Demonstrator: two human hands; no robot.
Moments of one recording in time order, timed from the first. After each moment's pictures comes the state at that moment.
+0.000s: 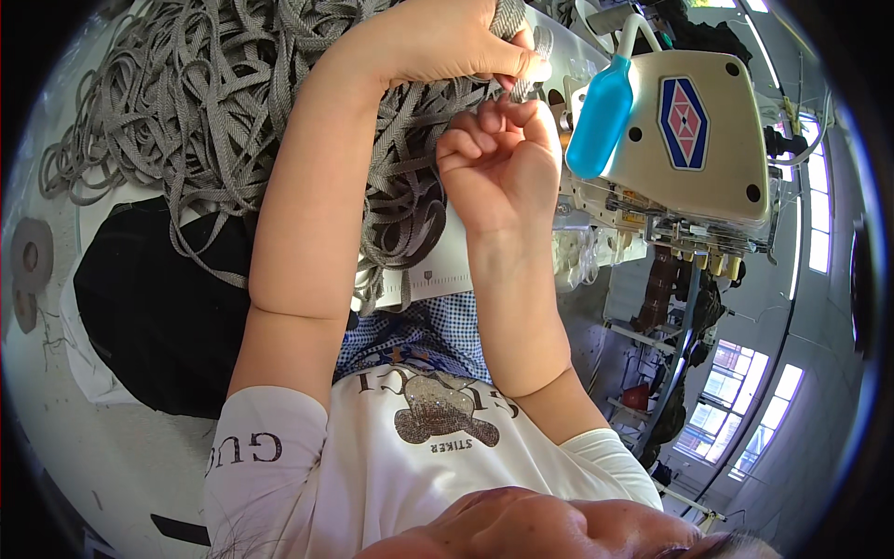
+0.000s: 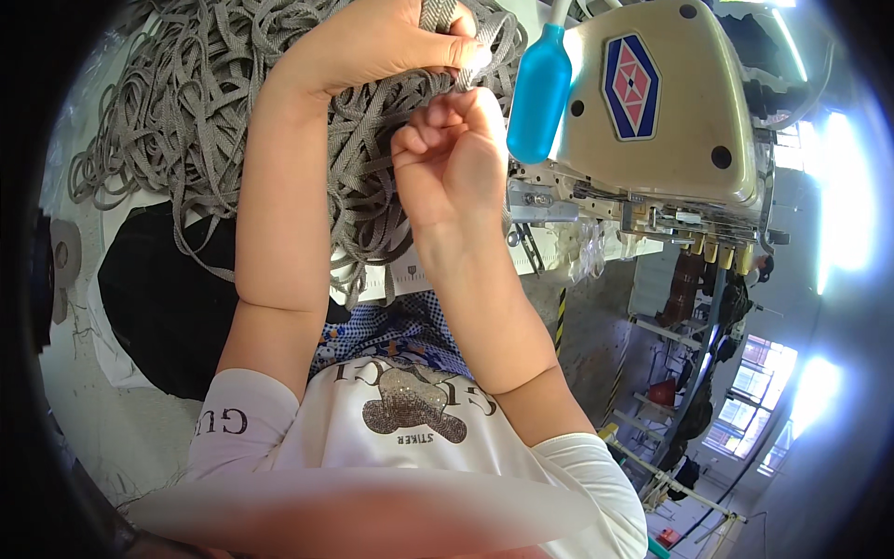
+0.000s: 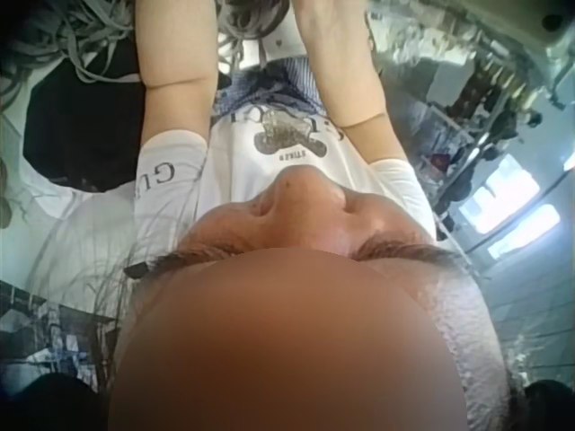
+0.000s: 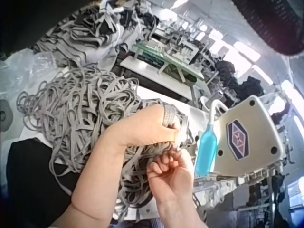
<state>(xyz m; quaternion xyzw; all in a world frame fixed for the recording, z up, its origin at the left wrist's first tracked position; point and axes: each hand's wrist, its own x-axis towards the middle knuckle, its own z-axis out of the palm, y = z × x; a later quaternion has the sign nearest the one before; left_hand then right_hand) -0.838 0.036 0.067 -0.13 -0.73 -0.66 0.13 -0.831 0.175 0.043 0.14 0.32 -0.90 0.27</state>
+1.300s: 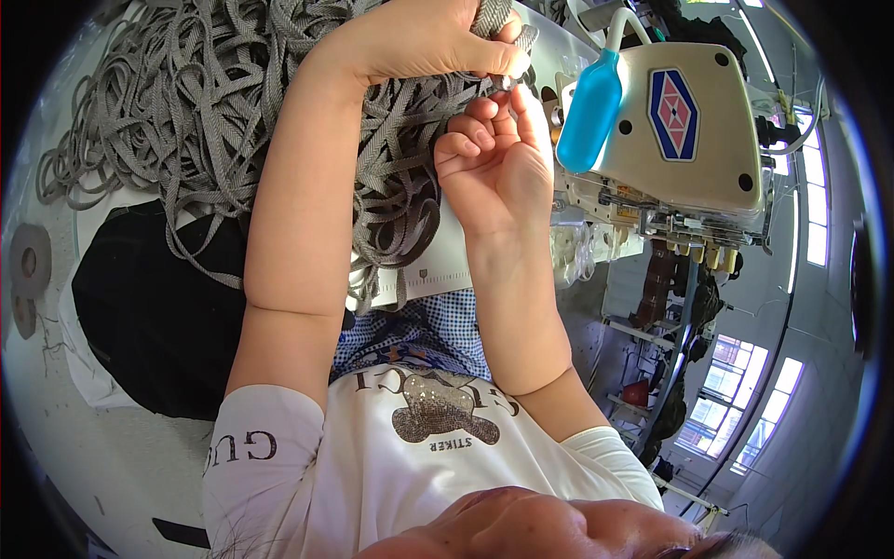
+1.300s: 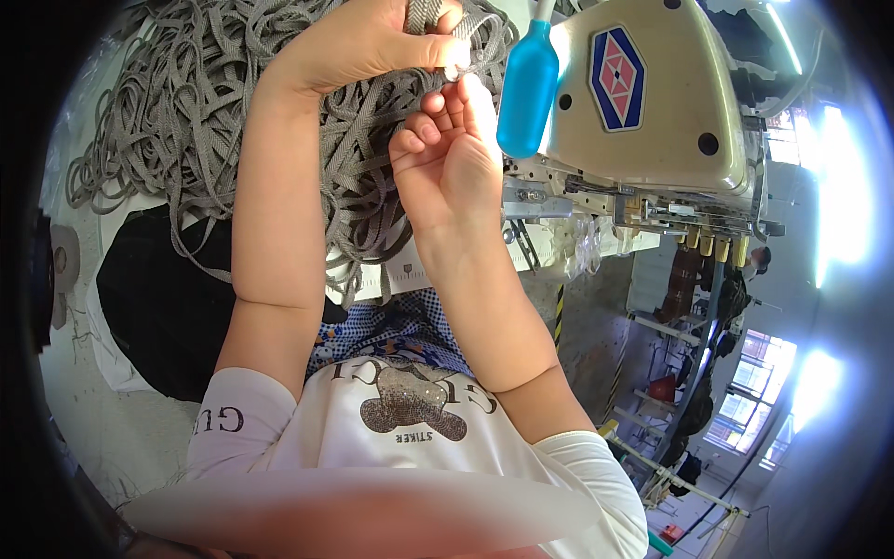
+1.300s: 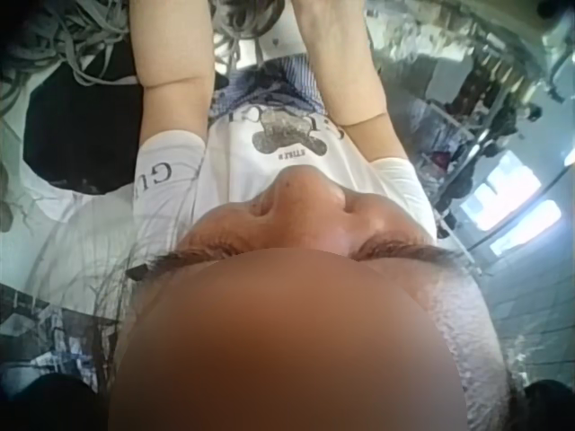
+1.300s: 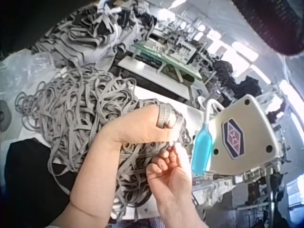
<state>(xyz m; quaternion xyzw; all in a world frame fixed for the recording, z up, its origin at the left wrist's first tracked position) -0.847 0.029 0.057 -0.21 -0.71 -0.66 0.13 -0.832 0.183 0.041 0.13 0.29 -0.90 0.29</state>
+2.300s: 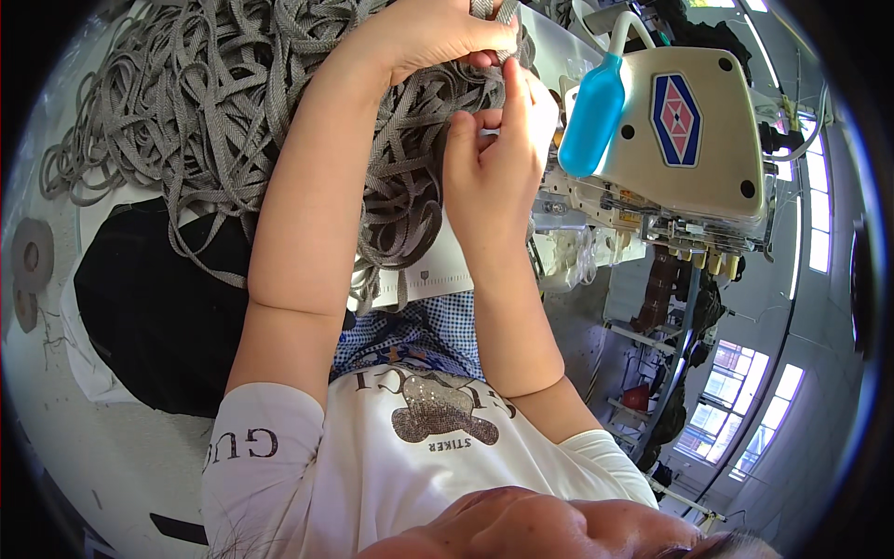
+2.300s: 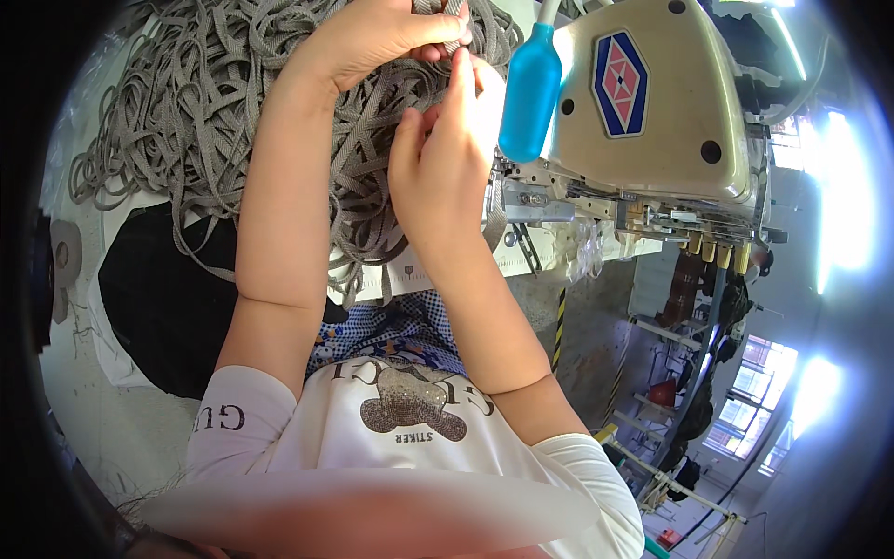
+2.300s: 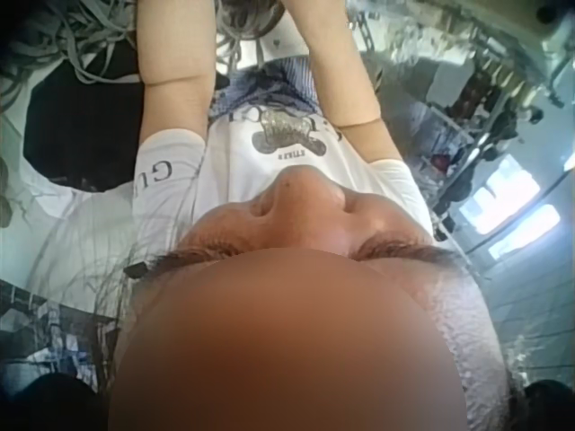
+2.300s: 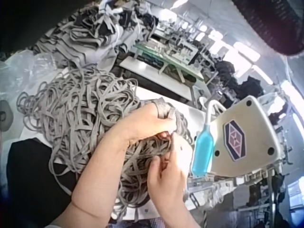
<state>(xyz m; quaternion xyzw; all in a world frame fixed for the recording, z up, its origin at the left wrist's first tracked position) -0.863 0.038 0.044 -0.07 -0.59 -0.80 0.07 -0.823 0.185 0.032 -0.33 0.87 -0.33 -0.15</state>
